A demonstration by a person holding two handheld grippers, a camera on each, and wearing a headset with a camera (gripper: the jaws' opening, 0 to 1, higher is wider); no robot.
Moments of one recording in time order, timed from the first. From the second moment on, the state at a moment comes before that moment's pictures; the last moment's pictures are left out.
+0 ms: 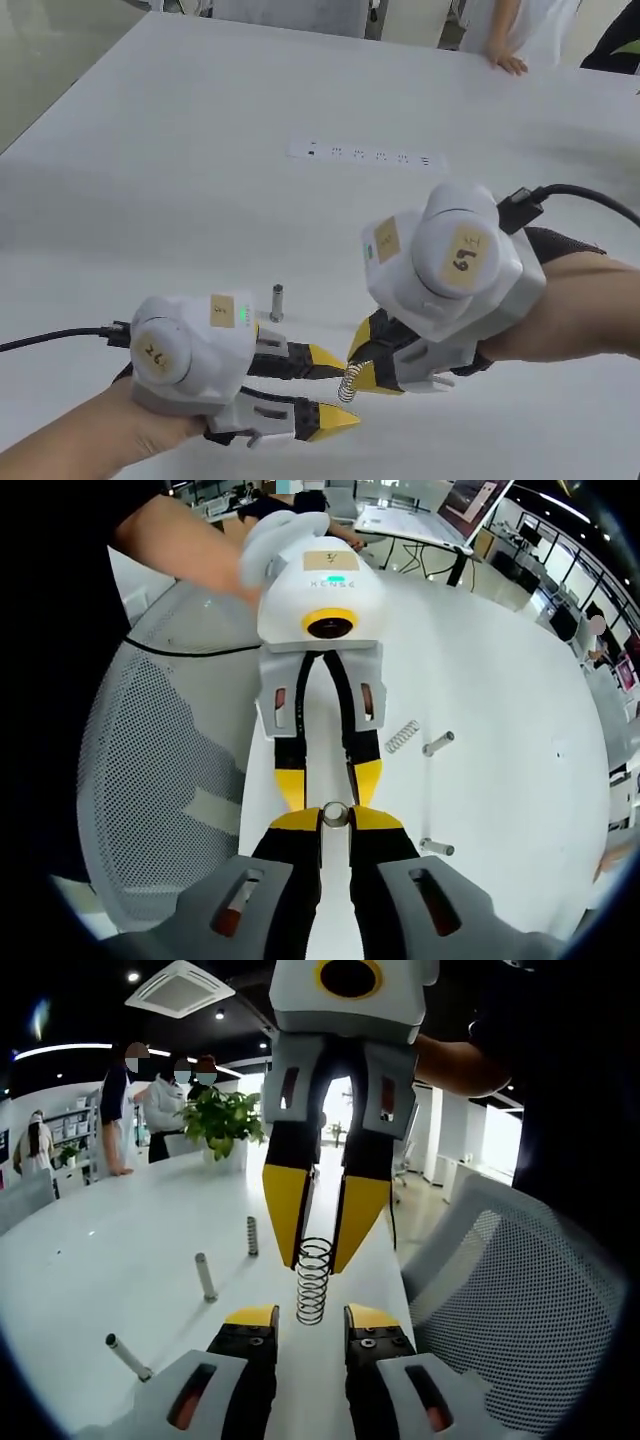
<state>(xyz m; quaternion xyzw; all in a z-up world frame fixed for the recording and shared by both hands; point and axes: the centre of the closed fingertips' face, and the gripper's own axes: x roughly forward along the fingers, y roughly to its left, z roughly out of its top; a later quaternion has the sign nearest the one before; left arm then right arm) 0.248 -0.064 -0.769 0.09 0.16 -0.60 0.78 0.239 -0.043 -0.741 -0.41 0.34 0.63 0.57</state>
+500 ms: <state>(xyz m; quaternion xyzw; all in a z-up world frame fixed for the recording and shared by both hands) 0.256 -0.047 -0.769 0.08 0.17 -0.58 0.79 0.244 -0.048 -0.743 -0.41 0.34 0.62 0.58</state>
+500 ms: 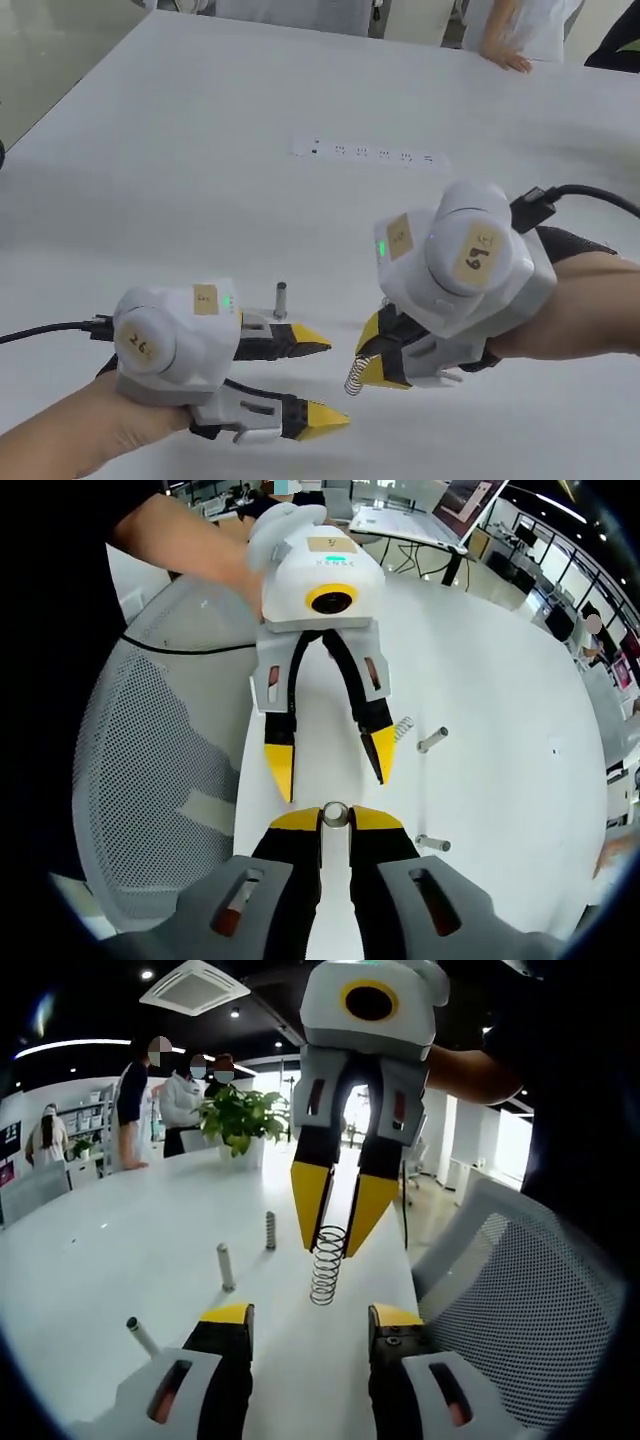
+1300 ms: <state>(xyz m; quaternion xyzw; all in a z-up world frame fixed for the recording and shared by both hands) 0.267 -0.008 -0.760 0.07 0.17 -0.52 0.83 0.254 -0.064 -0.746 -0.42 0.34 0.61 0.58</state>
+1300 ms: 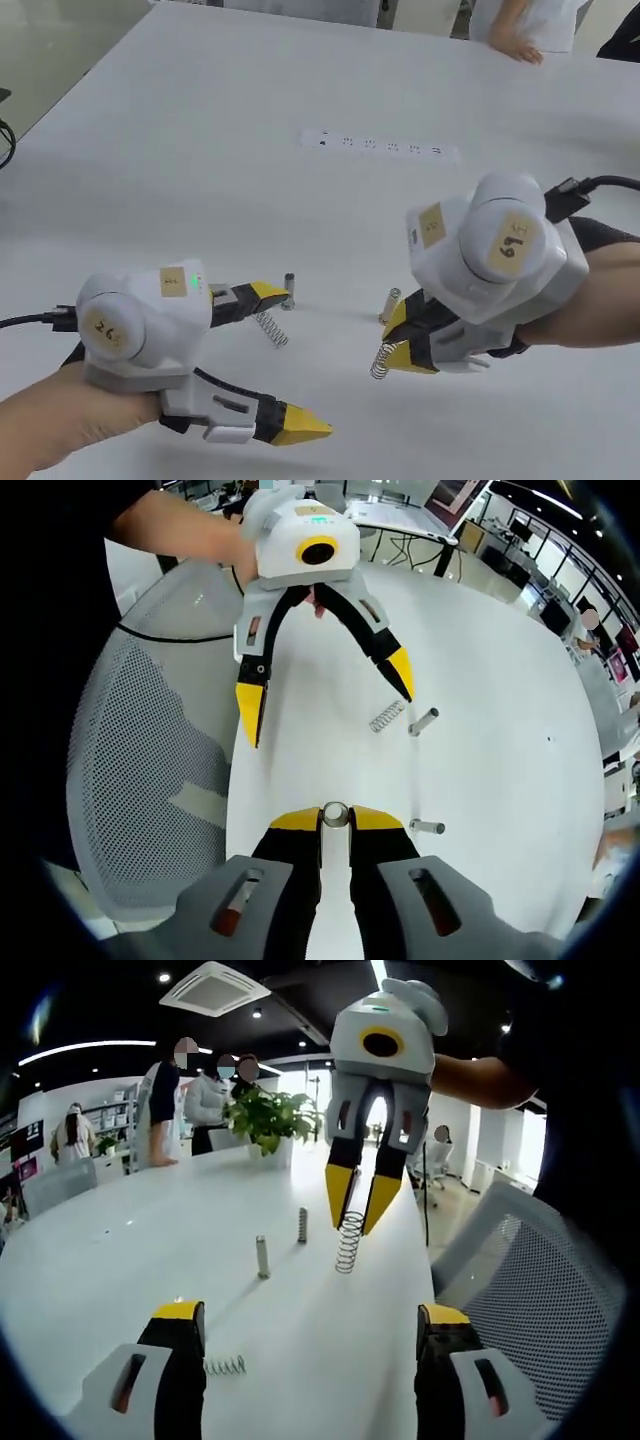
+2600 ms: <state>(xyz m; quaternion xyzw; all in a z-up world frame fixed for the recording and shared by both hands) 0.275 0.034 -0.762 0.04 0.19 -0.46 0.86 0.289 -0.092 -0.759 -0.44 0.36 0.58 0.58</state>
